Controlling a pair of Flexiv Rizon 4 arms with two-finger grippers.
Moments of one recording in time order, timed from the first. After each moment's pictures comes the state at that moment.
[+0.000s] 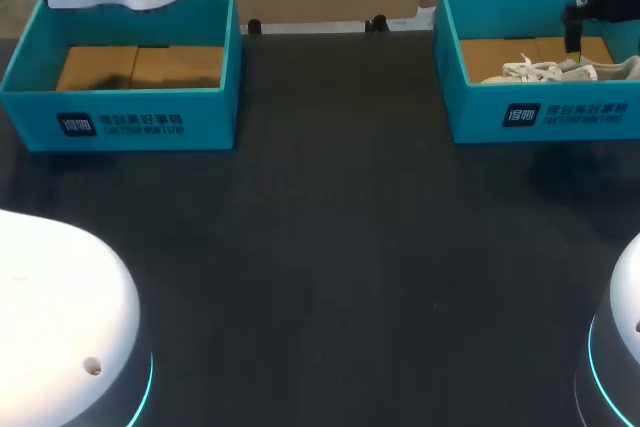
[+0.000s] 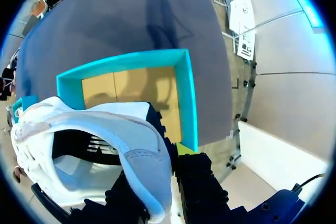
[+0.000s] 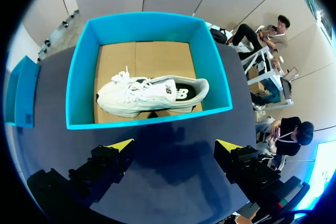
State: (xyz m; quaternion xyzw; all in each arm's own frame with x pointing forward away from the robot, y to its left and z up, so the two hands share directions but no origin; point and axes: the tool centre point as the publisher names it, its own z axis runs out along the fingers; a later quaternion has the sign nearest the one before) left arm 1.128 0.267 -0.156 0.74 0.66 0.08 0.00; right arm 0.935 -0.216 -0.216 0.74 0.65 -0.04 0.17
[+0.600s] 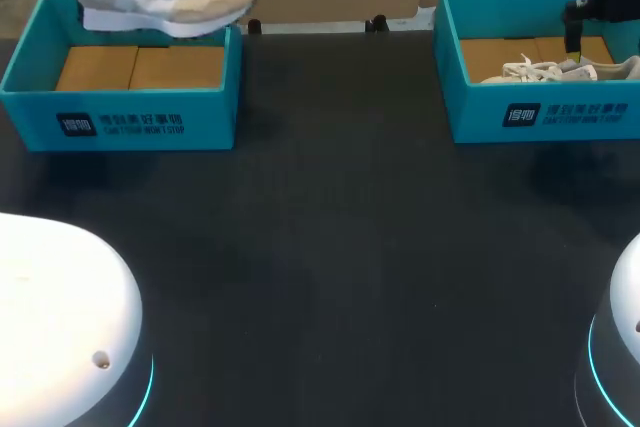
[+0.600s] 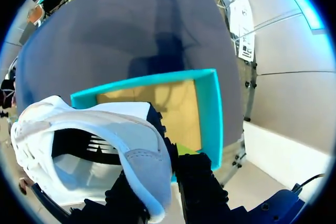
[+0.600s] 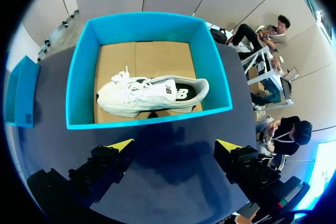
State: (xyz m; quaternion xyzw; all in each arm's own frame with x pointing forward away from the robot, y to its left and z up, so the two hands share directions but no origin) left arm 1.074 0.188 -0.163 0.76 0.64 0.08 -0.01; right arm 0.935 -0.216 -0.216 0.74 0.65 -0.04 0.17
